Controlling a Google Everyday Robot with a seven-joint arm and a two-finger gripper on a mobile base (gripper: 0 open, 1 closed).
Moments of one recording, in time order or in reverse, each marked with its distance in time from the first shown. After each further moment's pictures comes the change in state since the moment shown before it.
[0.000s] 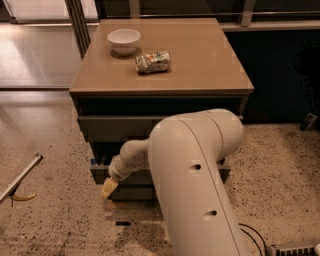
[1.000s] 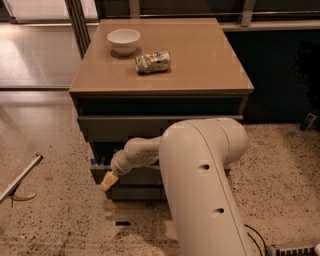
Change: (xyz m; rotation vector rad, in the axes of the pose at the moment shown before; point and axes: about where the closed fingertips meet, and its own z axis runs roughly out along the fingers) arm -0.006 -0.037 0.003 0.061 -0.081 0.017
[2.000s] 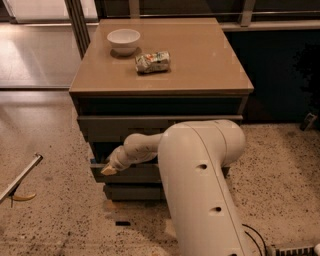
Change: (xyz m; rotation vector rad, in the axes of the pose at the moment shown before) arm -0.015 -0.016 0.005 0.000 -0.026 -0.019
